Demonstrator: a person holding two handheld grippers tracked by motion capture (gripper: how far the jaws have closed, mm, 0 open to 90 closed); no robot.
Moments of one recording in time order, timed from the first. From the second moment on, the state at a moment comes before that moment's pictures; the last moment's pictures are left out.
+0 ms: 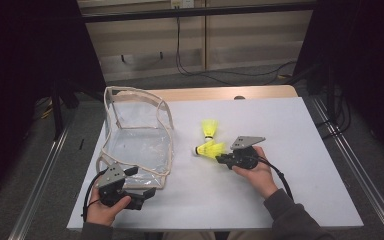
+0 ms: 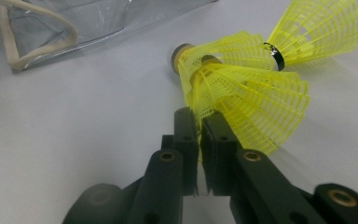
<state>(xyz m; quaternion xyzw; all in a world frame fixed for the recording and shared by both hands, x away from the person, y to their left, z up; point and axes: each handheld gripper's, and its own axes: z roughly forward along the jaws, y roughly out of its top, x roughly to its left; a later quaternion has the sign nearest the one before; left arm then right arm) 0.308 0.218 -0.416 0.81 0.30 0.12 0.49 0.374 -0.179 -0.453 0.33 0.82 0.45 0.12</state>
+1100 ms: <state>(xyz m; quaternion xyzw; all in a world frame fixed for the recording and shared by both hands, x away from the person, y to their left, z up) 0.308 0.219 -0.416 0.81 0.30 0.12 0.49 0.363 -0.197 -0.433 0.36 0.80 0.47 0.13</state>
